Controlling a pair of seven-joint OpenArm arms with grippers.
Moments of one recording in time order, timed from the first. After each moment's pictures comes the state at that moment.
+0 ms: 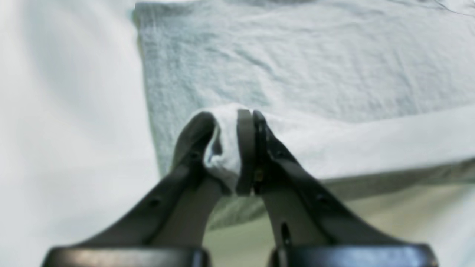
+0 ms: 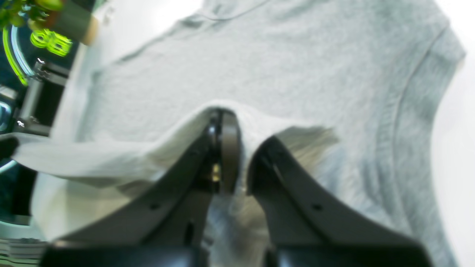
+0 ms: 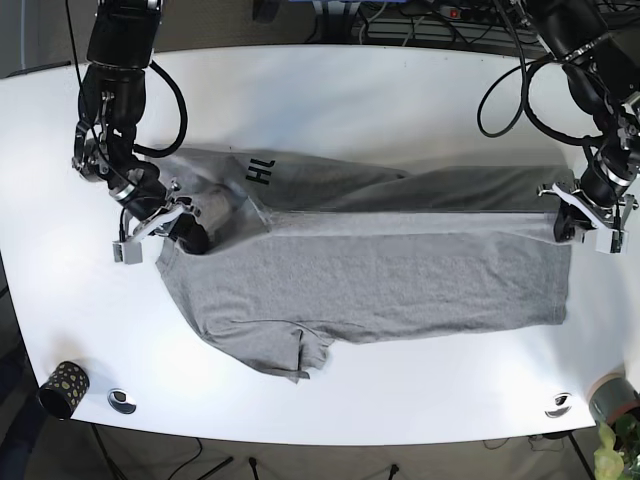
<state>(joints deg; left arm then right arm) 1.2 -13.2 -36.1 96.0 -28.3 -35.8 52.9 1.9 16.1 15.6 82.1 50.5 24.2 -43.6</state>
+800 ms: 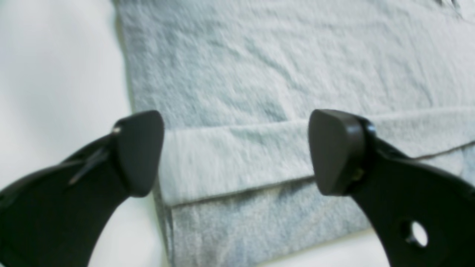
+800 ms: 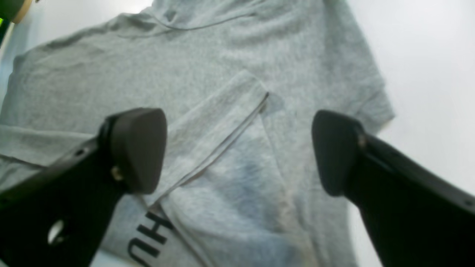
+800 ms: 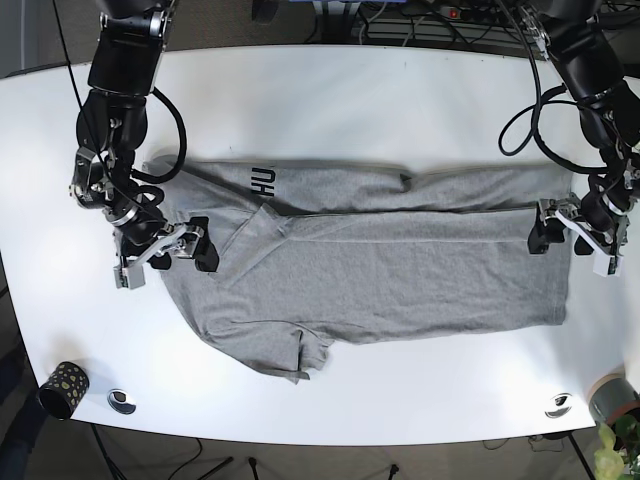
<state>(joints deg) -7.5 -19.6 -29.5 77.3 -28.3 -35.8 50.0 7.5 15.3 16.0 79.9 35.2 24.5 -43.5</state>
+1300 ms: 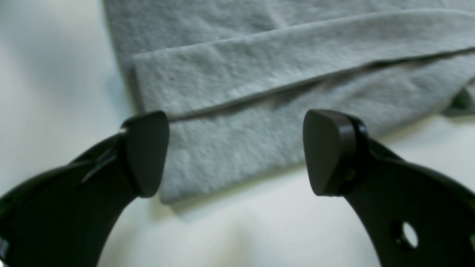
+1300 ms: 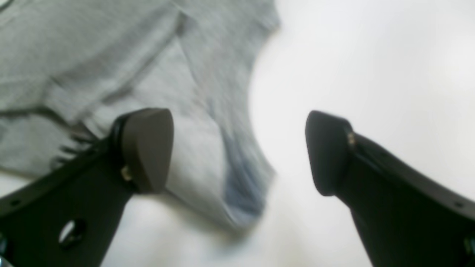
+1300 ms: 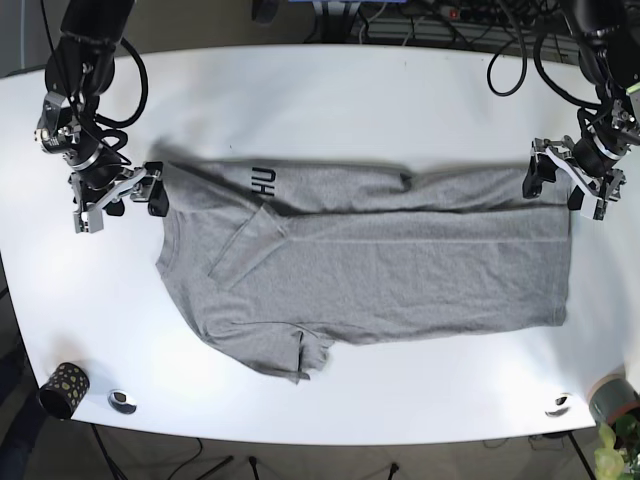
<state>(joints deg) 12.5 -22.0 -26.1 88.0 -28.5 -35.8 36.8 -8.5 22.0 23.0 88.3 34.8 24.4 -43.1</state>
